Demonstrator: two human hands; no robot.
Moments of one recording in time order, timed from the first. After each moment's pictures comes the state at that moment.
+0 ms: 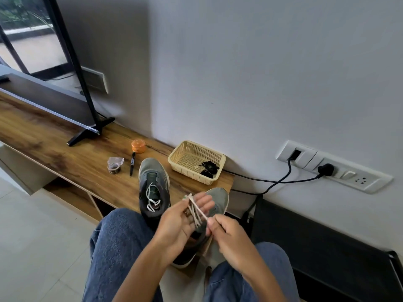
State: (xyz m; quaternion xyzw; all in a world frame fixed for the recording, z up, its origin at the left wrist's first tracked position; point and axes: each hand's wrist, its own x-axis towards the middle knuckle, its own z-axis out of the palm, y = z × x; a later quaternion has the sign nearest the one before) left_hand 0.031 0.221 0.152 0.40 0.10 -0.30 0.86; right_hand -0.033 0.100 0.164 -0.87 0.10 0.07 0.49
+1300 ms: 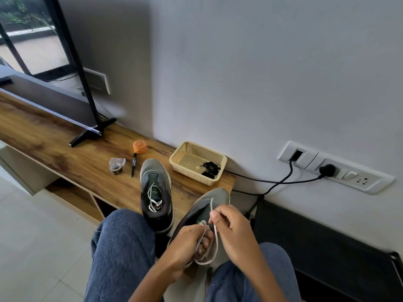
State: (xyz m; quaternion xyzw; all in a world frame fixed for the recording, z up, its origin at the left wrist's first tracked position) left_hand 0.003 0.220 0.139 0.62 0.06 -0.38 0.68; right_hand -0.026 0.100 0.158 -0.89 0.08 -0.07 0.44
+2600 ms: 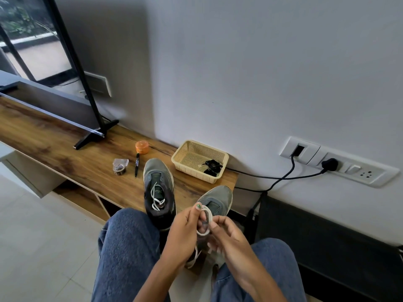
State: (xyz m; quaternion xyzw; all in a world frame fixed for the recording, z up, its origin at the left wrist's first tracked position) left_hand 0.005 0.223 0.148 0.69 -0.02 -0.18 0.70; right_hand -0.048 0.108 0.139 -0.63 0.18 0.10 0.75
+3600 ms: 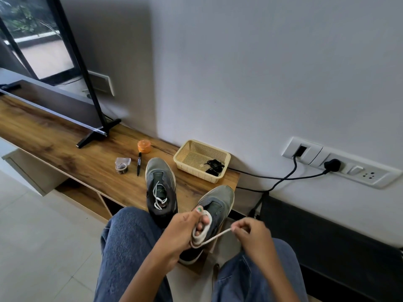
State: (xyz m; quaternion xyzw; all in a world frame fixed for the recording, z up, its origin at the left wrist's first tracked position) left_hand 0.011 0.237 0.152 0.61 0.03 -0.32 0.72; right_hand -0.037 0.059 0.113 -0.87 0.23 -0.01 0.43
